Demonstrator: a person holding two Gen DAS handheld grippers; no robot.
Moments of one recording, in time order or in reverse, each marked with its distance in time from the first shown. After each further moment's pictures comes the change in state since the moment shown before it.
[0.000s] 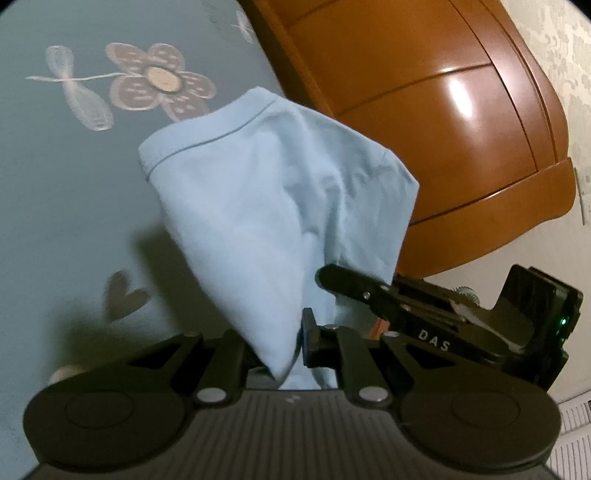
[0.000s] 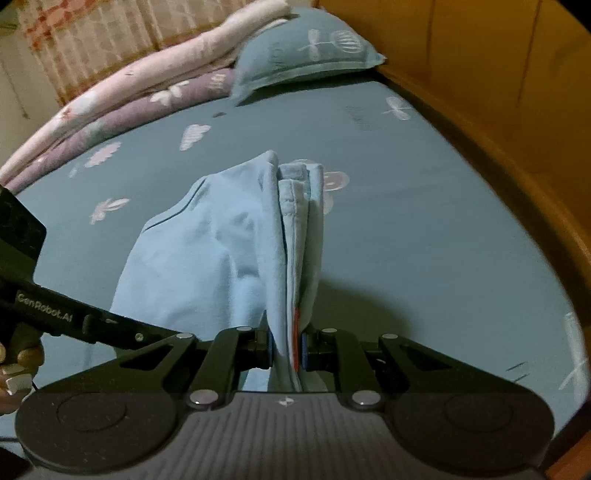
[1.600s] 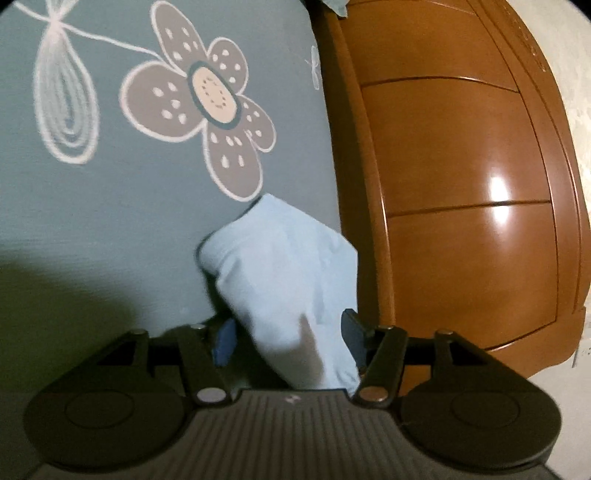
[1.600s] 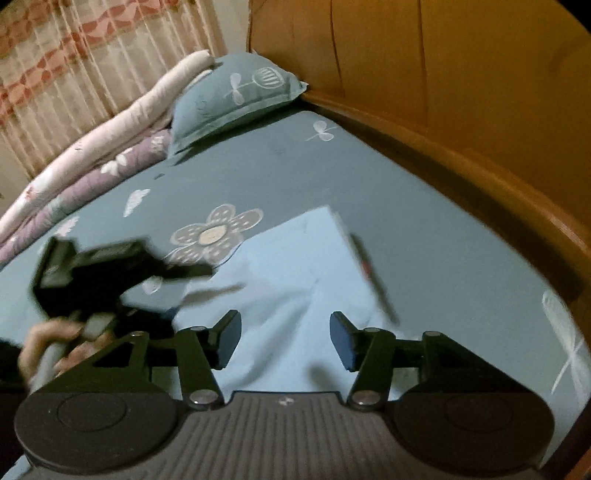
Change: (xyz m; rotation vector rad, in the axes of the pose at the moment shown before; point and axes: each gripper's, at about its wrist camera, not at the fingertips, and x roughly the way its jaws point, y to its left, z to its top) left arm 0.098 0.083 0.065 -0.306 -0.203 -0.142; right arm 0.011 -0.076 -0.034 0.203 -0.182 -0.001
